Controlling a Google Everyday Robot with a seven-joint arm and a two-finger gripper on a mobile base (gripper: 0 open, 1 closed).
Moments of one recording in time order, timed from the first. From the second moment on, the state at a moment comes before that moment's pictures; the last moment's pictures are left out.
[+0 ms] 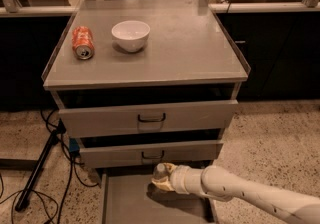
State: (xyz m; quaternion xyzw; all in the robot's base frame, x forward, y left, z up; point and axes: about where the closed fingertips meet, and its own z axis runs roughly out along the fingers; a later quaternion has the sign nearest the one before) arm 0.514 -0.007 0.397 -0.48 0.74 0.24 0.41
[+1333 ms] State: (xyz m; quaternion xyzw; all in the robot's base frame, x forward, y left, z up) arm 0.498 -0.040 0.494 -0.48 0.73 0.22 0.43
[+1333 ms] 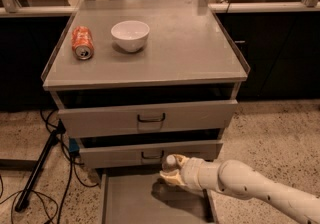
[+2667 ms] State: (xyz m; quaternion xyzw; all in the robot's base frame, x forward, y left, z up) arm 0.504 -0.057 0.582 -0.48 0.70 0.25 0.45
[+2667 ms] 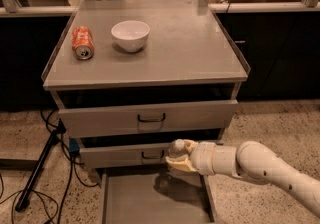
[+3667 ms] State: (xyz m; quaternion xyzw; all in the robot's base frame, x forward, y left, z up) arm 0.497 -0.063 0.638 -0.51 0.68 0.28 0.43
